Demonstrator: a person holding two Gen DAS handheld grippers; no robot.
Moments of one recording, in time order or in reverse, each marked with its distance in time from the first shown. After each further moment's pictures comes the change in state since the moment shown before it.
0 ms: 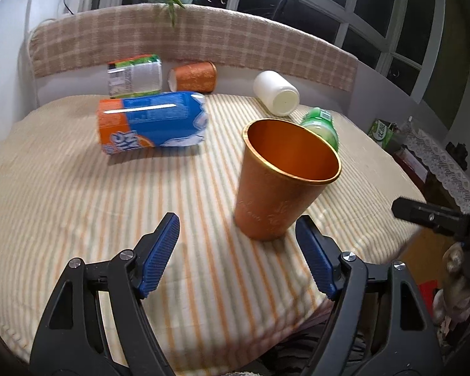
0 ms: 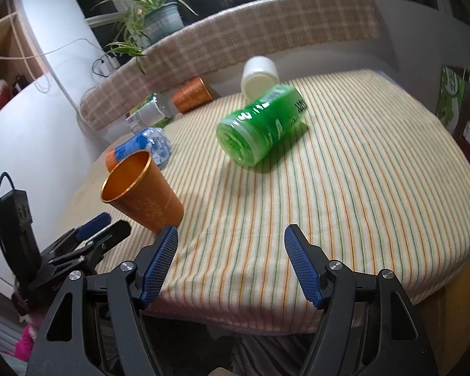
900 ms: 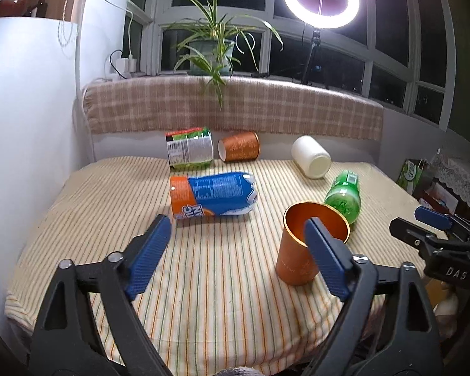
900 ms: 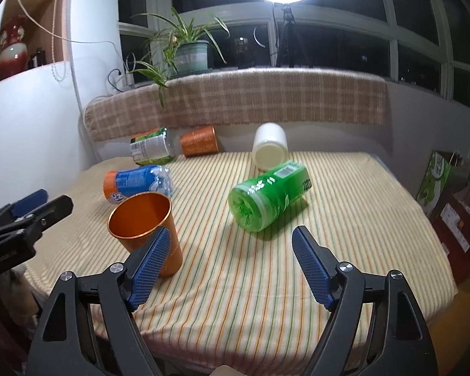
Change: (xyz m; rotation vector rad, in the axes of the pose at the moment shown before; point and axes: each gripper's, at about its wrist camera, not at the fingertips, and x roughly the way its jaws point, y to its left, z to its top) left arm -0.068 0.001 0.028 0.009 -0.243 0.197; right arm -0.015 0.047 0.010 -0.226 -0.246 -0.142
